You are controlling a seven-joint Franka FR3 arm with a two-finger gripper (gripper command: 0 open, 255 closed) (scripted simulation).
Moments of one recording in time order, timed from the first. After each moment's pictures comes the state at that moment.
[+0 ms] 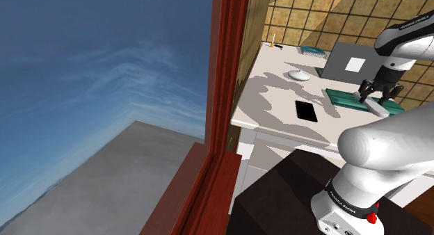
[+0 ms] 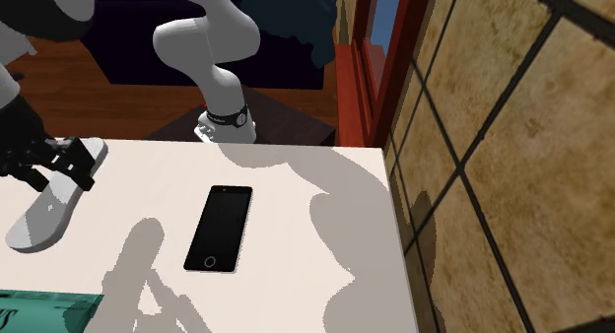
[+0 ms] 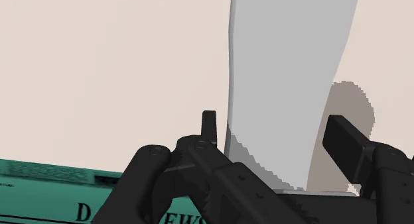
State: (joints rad) arm -0.63 -0.42 -0.62 -2.42 -0.29 2.07 -0.17
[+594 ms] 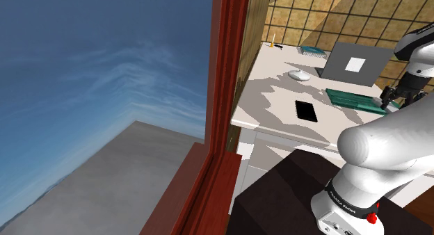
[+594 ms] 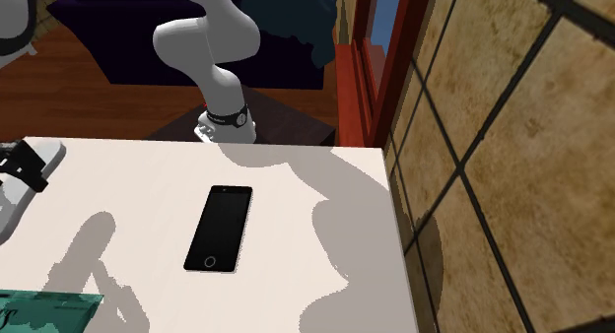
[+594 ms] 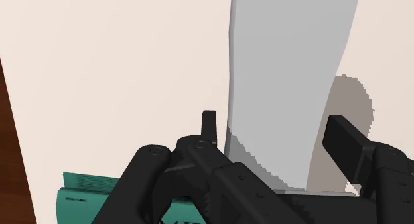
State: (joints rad) arm -0.65 -0.32 -0.78 -2.33 -0.27 2.11 -0.37
